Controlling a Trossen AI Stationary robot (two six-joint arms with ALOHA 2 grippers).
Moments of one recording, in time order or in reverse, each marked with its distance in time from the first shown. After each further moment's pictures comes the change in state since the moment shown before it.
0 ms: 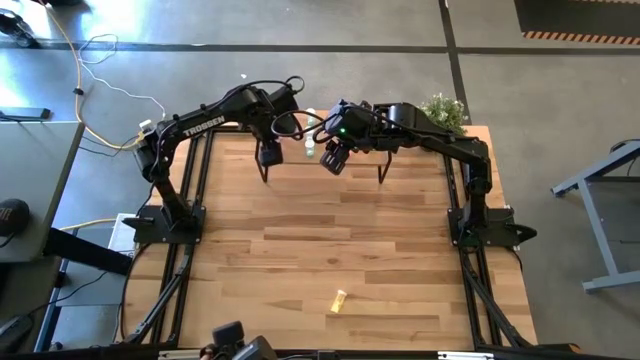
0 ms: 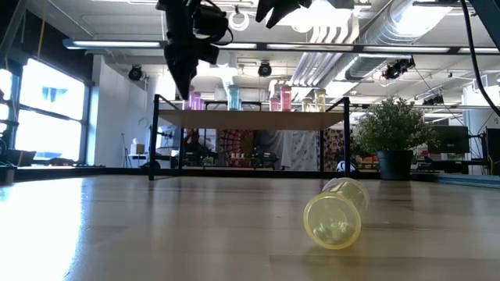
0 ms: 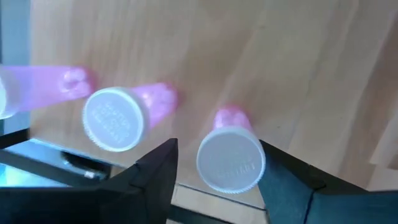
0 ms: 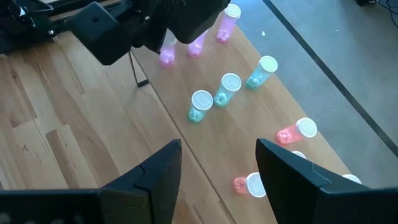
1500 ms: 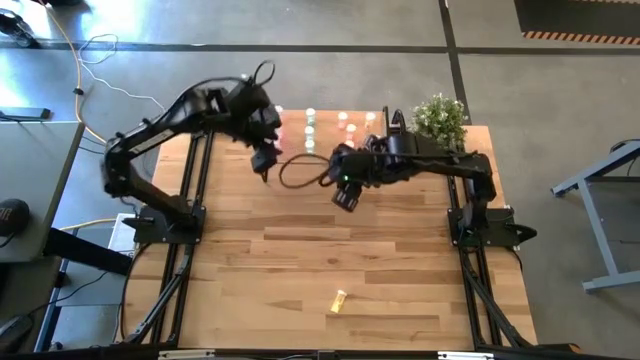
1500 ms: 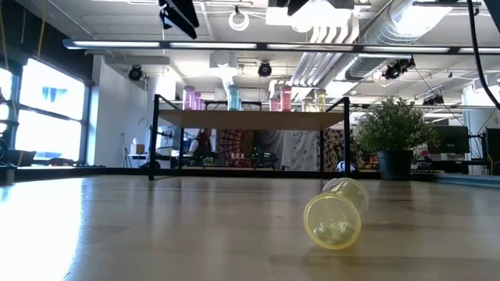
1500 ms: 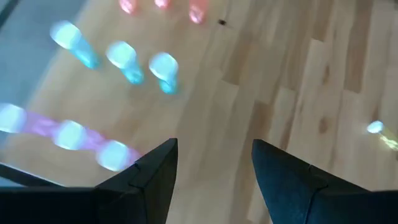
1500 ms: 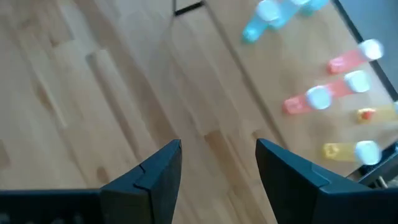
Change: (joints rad) left arm -0.160 -0.298 0.024 0.099 0.187 -0.315; right arm 0.211 0.000 -0.007 -0.250 -0.002 0.220
